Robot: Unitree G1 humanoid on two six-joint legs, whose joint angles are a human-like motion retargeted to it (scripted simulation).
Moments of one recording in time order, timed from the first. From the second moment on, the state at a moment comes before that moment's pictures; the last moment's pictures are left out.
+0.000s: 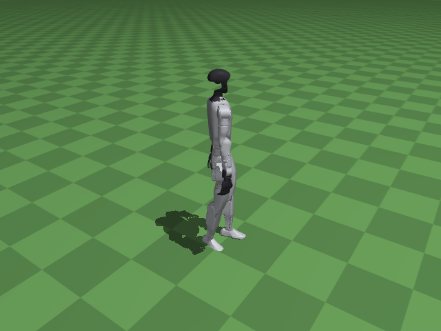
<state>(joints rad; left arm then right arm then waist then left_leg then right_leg) -0.07 0.18 0.30 1.70 0.29 0.07 -0.02 0.09 -0.14 0.00 1.40 -0.50 0.15 0.11 0.29 -0.13 -0.03 -0.14 -0.21 -0.17 0.02 0.11 -0.03 0.13 -0.10 -0.71 0.05 -0.18 0.06</state>
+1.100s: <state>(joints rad) 0.04 0.11 0.38 1.52 0.21 0.09 -0.19 0.05 -0.16 0.01 1.51 -0.42 0.19 0.14 -0.22 0.07 -0.07 -0.01 0.03 0.44 -0.05 -0.07 0.02 -0.09 0.06 -0.19 0.07 -0.02 0.00</state>
